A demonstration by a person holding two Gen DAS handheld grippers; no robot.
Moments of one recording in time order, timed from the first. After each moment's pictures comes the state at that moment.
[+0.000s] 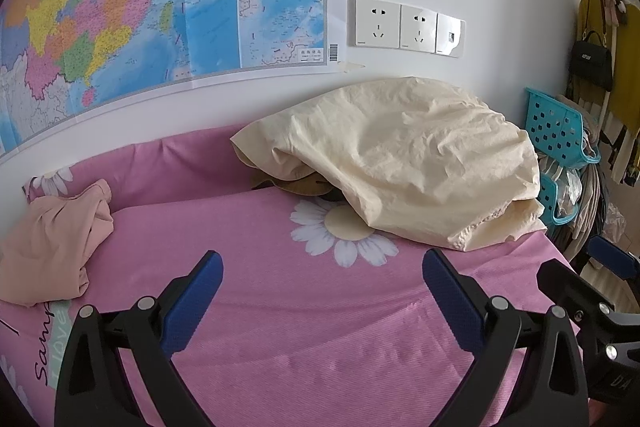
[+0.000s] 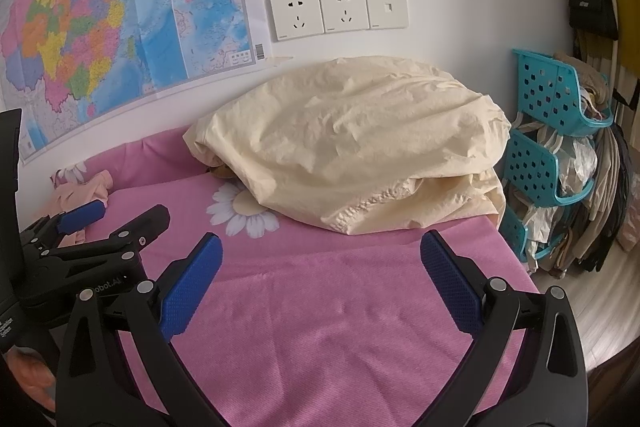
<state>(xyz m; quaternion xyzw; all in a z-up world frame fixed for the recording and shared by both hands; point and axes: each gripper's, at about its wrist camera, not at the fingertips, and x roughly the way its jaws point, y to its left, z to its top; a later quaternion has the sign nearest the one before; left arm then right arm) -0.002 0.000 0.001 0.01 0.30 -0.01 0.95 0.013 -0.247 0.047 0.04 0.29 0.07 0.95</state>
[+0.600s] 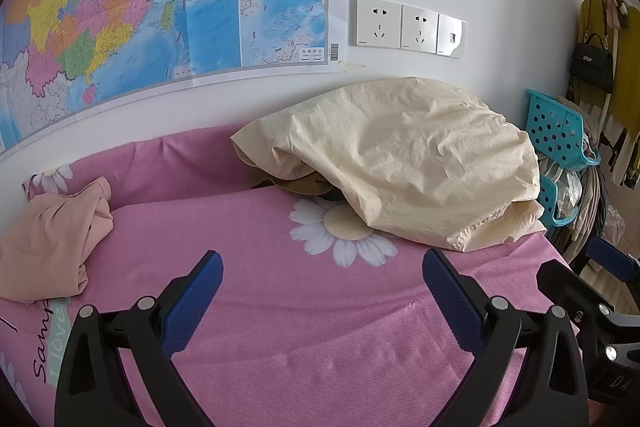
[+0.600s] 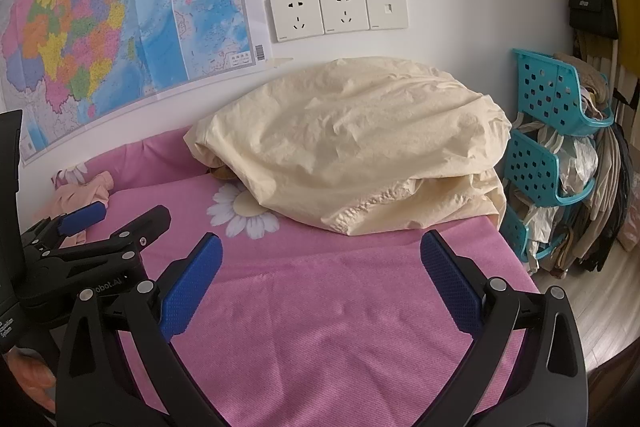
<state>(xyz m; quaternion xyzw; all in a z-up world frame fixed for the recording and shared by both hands) -0.002 -0.001 0.003 0.00 0.30 -0.01 0.95 0.013 -0.249 0.052 0.04 0.29 0.07 0.95</state>
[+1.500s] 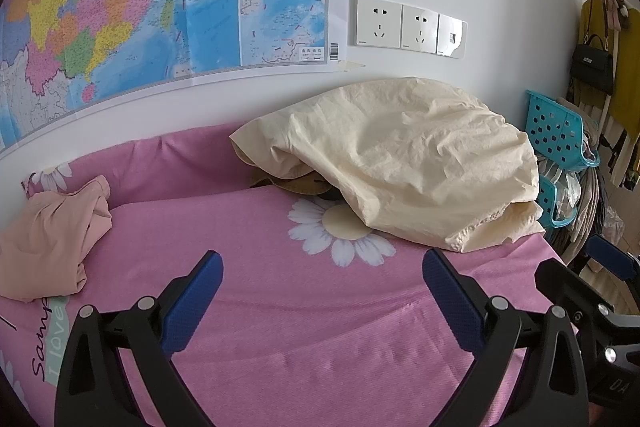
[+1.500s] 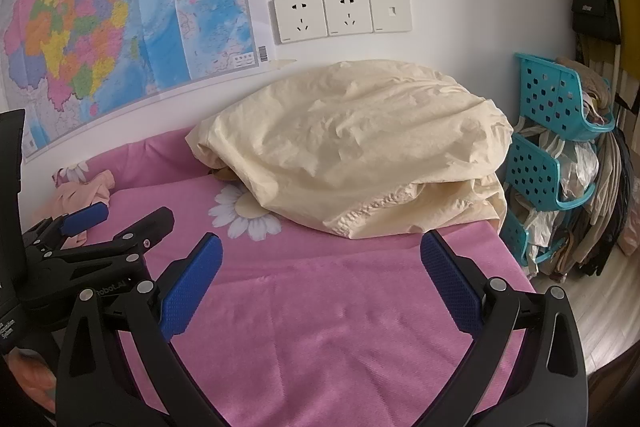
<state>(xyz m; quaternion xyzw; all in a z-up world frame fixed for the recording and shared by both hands) -0.001 -0.001 0.003 0.00 0.30 -0.01 0.95 0.015 -0.248 0.055 0.04 0.29 0.07 0.95</state>
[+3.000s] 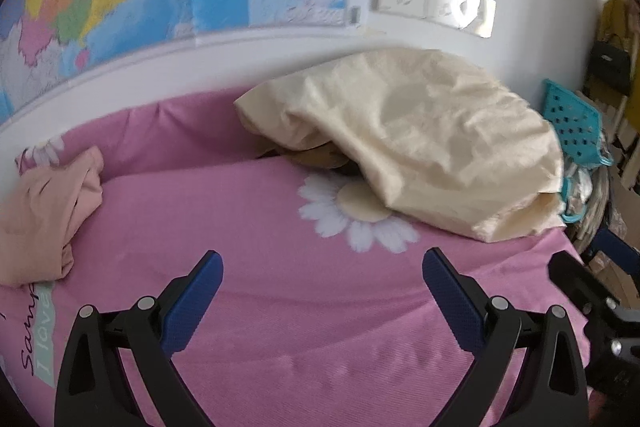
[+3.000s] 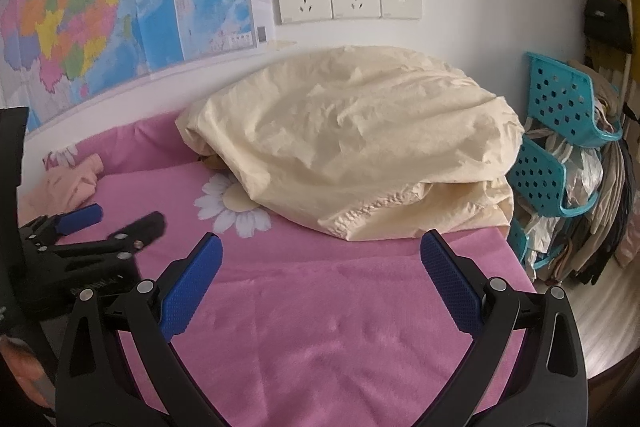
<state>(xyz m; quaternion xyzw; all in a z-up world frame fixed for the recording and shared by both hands) 0.032 0.018 -0.025 -0.02 0.36 0.01 0.93 0.045 -0.242 0.036 0.01 0.31 0.08 0.95</state>
